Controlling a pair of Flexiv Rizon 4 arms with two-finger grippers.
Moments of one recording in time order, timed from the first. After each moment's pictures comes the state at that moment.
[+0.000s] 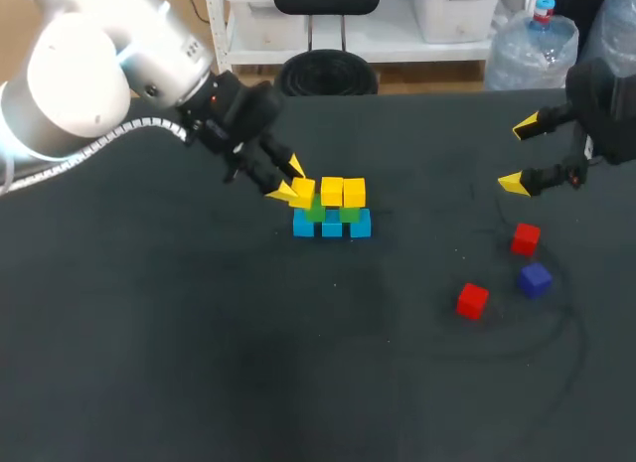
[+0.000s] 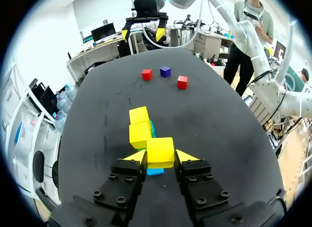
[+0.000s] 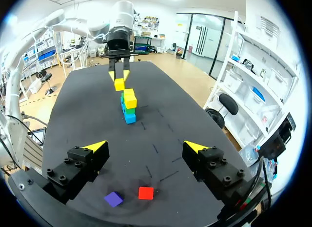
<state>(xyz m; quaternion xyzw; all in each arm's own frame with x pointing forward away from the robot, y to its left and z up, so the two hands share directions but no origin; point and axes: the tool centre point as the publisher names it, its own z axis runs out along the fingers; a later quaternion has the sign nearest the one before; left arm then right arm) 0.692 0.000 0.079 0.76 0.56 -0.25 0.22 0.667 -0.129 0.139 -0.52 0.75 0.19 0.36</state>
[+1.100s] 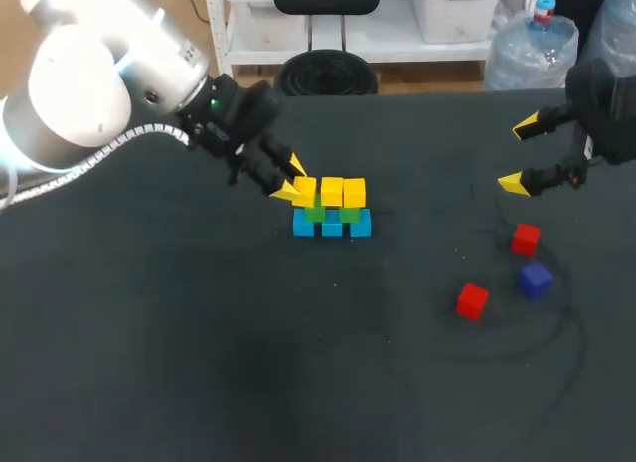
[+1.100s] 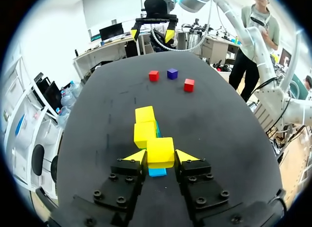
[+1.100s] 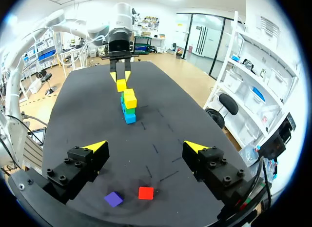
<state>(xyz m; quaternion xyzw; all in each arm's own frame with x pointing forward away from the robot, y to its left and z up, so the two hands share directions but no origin) 0.697 -0.004 0.076 0.74 0.58 -0.25 0.24 0.667 -0.129 0.139 -0.52 0.75 0.19 0.36</state>
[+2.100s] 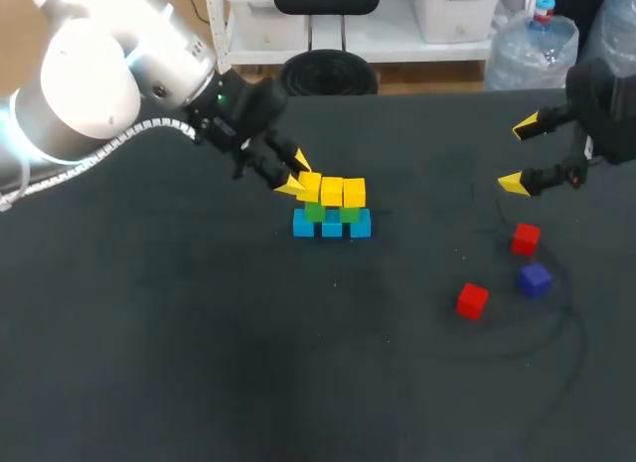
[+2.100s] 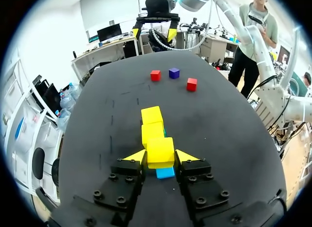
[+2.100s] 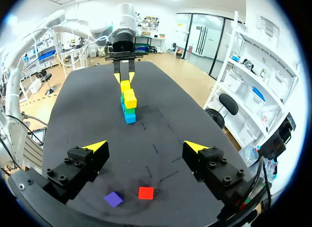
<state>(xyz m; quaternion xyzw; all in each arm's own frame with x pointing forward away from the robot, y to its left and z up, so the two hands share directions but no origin) 0.709 -0.010 0.072 0.74 0.57 -0.25 0.24 0.667 -0.129 0.139 -0.52 0.75 0.19 0.36</state>
